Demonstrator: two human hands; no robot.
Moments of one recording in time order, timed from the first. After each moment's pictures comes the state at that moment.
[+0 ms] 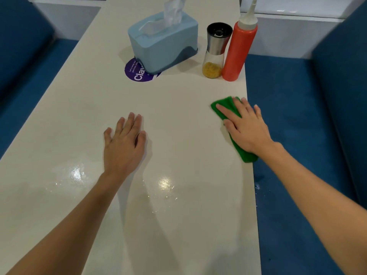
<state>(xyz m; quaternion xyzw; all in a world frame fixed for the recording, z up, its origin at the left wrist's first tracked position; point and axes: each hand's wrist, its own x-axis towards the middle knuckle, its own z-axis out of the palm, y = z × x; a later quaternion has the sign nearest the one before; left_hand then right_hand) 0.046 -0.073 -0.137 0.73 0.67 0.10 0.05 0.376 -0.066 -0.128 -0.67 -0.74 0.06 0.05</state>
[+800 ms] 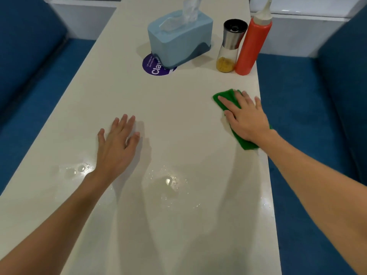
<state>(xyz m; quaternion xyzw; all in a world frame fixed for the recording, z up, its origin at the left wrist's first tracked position) -0.023 -0.108 -0.122 0.72 0.67 0.14 0.14 0.338 -0.063 -0.127 -0.68 -0.73 0.04 0.02</state>
